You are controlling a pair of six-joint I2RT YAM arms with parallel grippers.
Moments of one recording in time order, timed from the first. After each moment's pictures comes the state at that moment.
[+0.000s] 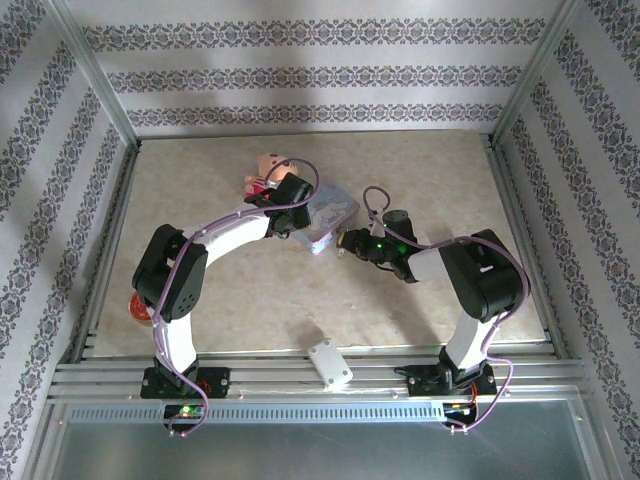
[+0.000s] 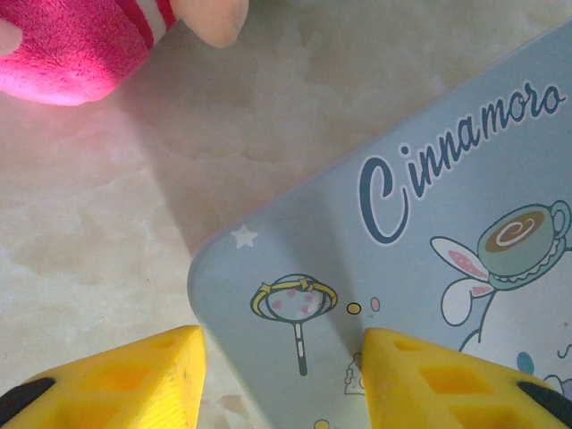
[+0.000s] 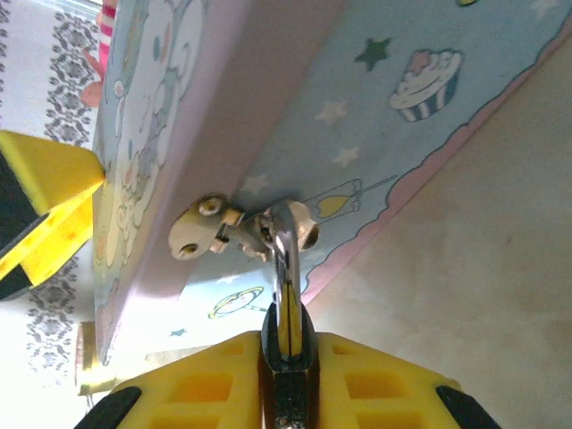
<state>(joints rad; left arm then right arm) -0.55 1.88 1.34 -0.48 -0.19 -0.80 0.35 1.79 0.62 0.60 -0.57 0.89</state>
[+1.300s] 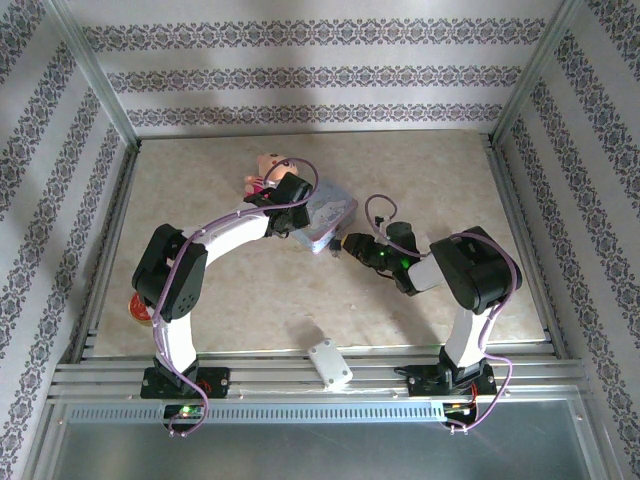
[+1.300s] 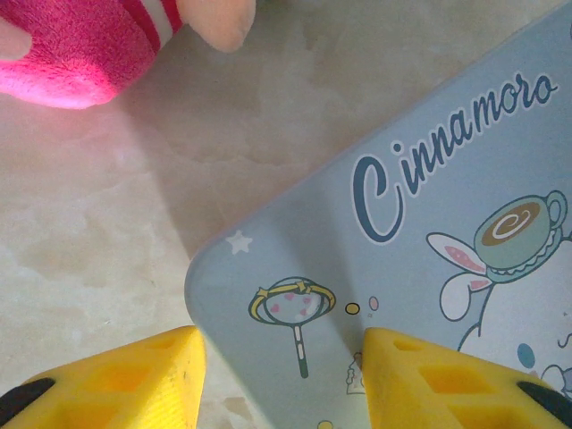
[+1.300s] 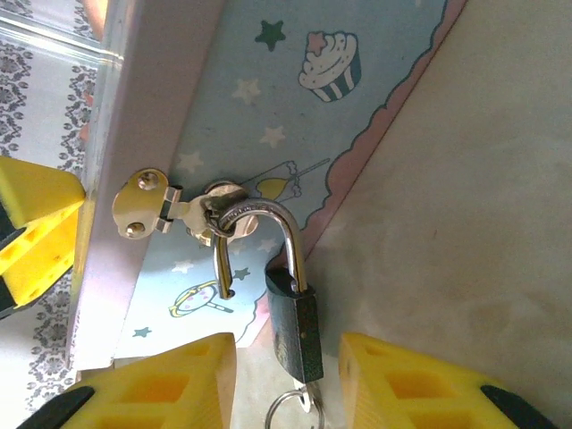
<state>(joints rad) -0.54 1.88 1.35 -0.49 -0.19 -0.80 0.37 1.84 0.52 0.84 -0.48 0.96</state>
